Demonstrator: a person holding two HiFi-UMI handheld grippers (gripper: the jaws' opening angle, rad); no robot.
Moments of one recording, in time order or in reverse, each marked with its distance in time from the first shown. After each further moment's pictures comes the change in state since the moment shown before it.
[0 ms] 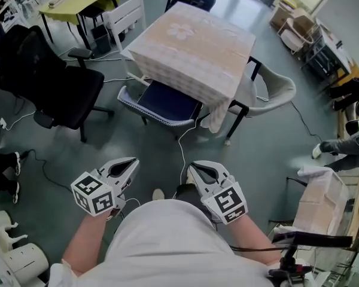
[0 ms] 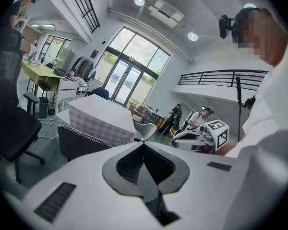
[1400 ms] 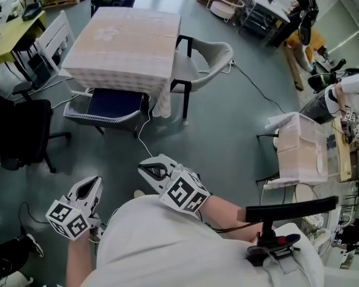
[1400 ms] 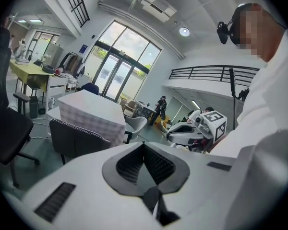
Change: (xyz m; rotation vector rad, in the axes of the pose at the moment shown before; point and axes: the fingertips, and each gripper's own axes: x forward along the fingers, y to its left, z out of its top) left arm -0.025 -0.033 -0.031 0.053 0.073 -0.089; right arm -0.016 0.057 0.006 -0.051 0.028 0.005
